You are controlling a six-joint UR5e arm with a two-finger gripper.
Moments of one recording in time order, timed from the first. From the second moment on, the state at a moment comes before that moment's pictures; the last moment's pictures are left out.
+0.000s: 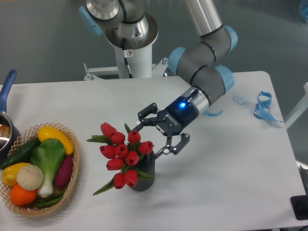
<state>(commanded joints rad) 2.77 -1.88 -1.94 -0.72 0.26 1.52</state>
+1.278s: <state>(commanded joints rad) 3.06 -1.49 -1.83 -0.92 1.16 1.87</state>
